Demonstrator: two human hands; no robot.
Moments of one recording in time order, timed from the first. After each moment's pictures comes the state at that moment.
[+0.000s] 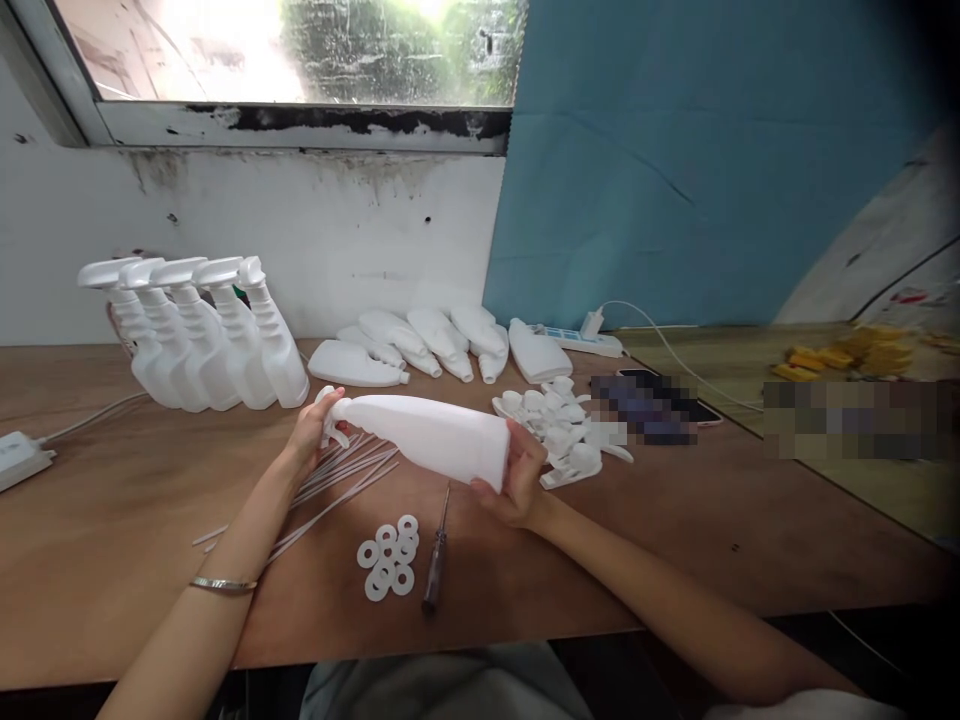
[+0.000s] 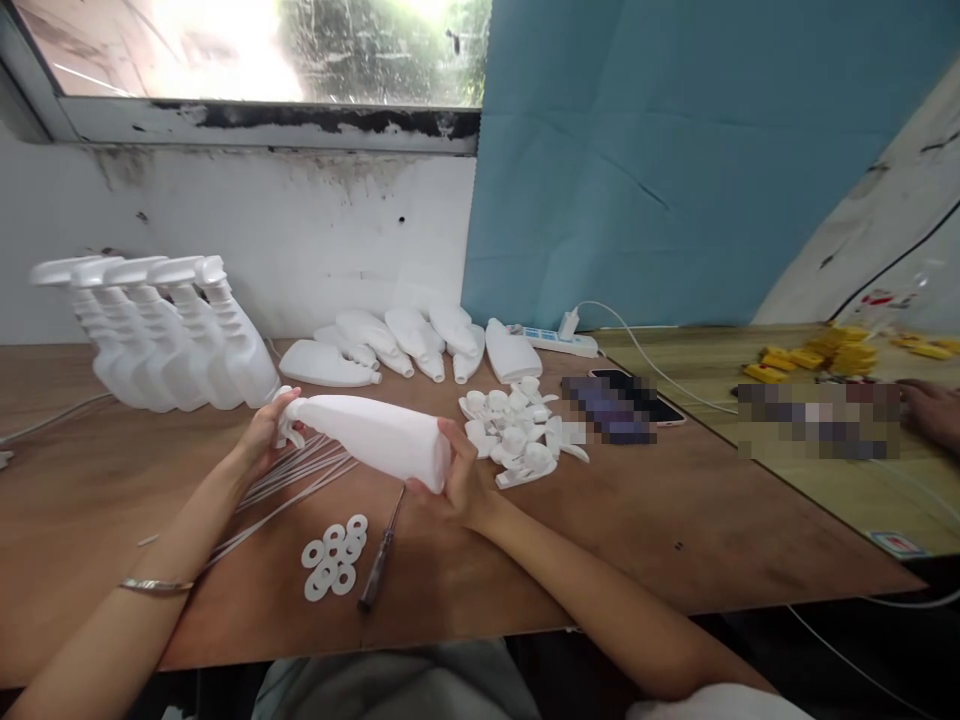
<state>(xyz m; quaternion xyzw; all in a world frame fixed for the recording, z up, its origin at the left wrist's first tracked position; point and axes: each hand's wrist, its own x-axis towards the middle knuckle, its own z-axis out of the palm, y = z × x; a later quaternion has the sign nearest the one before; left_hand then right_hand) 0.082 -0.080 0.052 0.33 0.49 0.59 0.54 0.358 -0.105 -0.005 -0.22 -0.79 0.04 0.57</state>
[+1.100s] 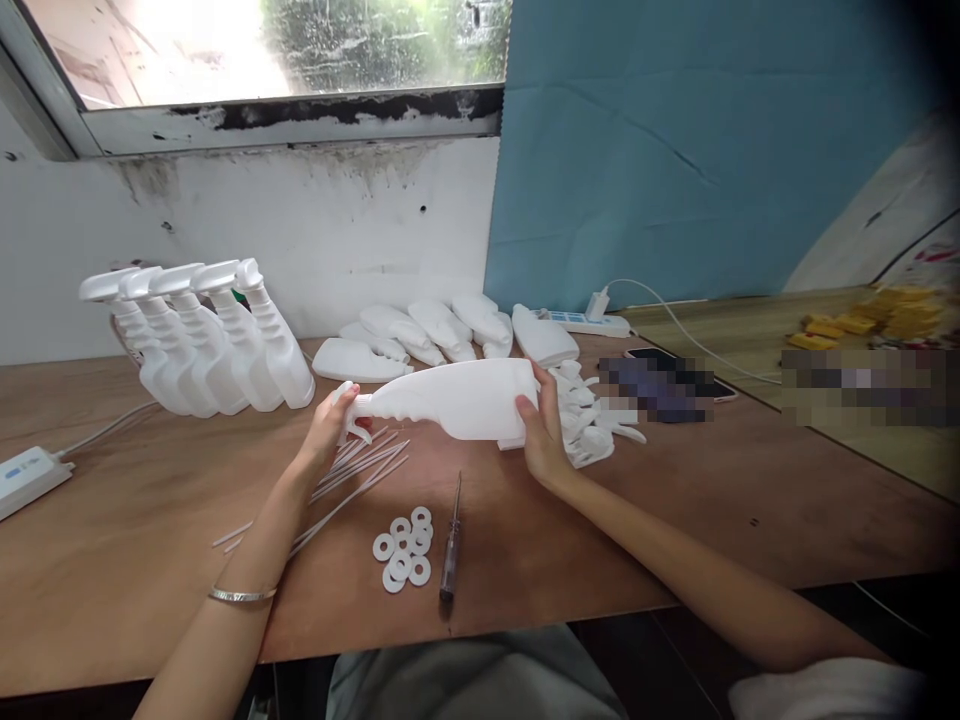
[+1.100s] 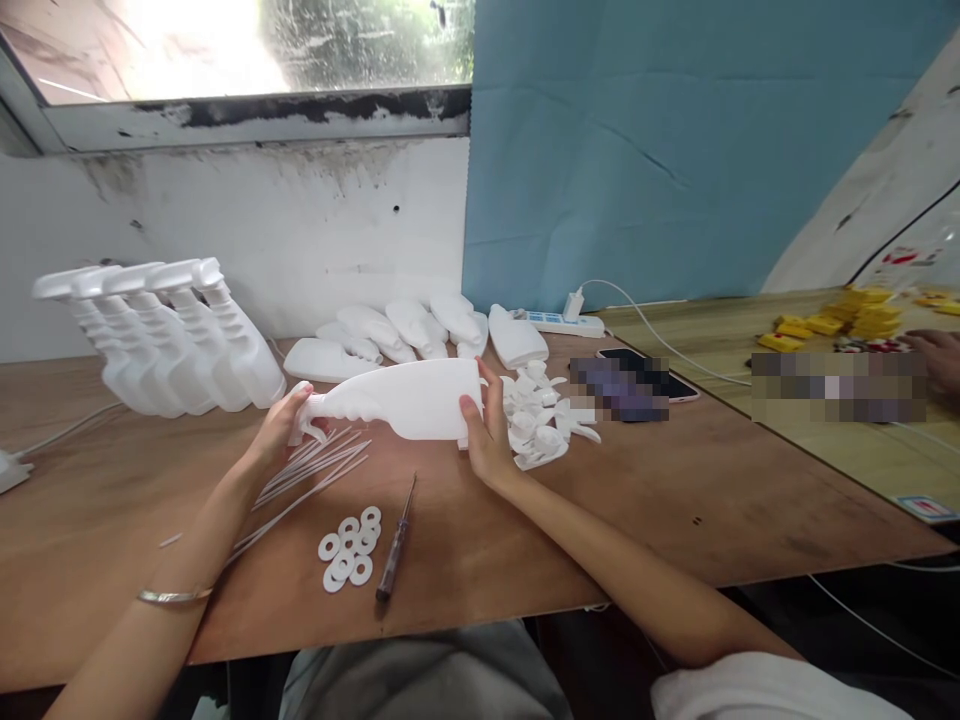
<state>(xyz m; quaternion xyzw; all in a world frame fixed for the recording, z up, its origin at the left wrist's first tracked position) 0.094 -0.092 0.062 0.44 0.50 0.55 0.51 0.357 -0.103 0.038 -0.40 -0.61 0.23 0.64</state>
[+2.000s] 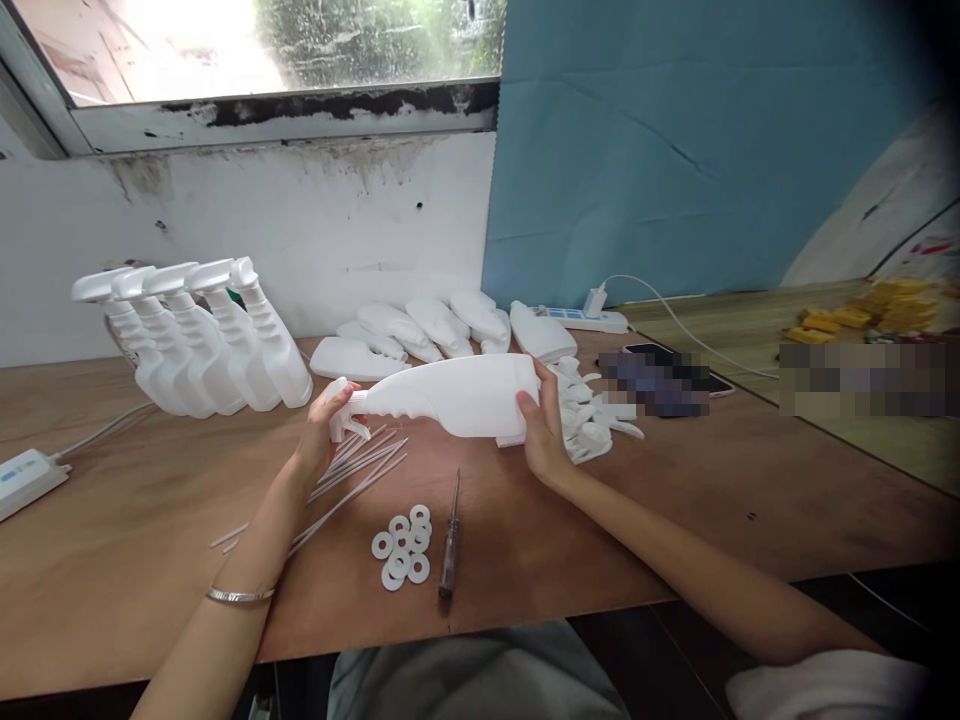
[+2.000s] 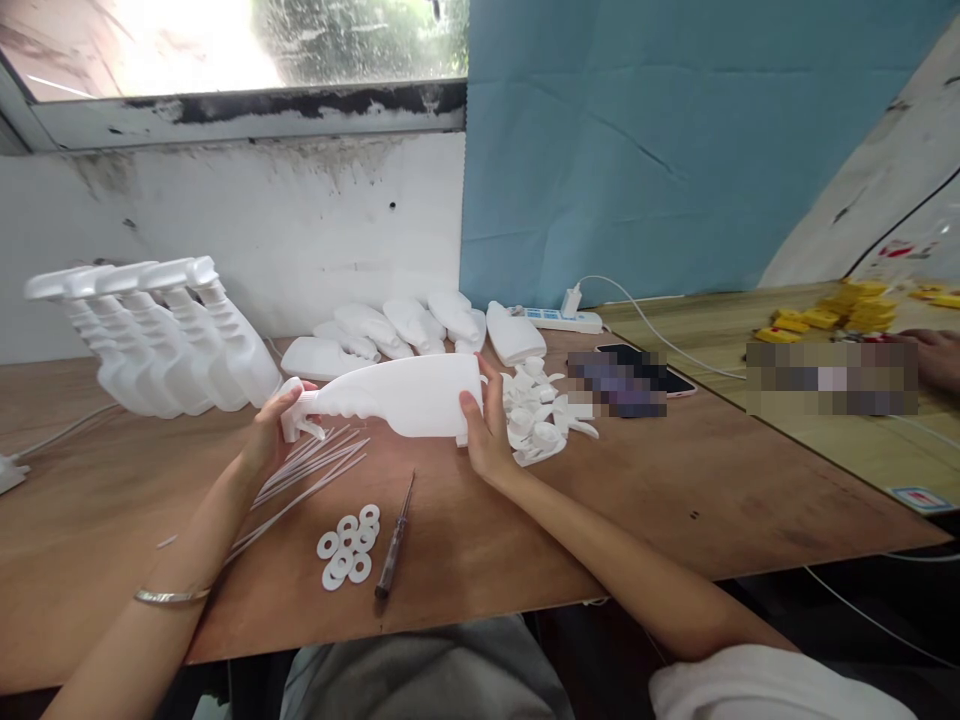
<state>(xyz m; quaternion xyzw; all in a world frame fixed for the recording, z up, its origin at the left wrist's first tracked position) 0.092 -0.096 0.064 0.45 0.43 0.58 0.52 0.357 -0.105 0.041 -0.41 -0.61 0.22 0.64</state>
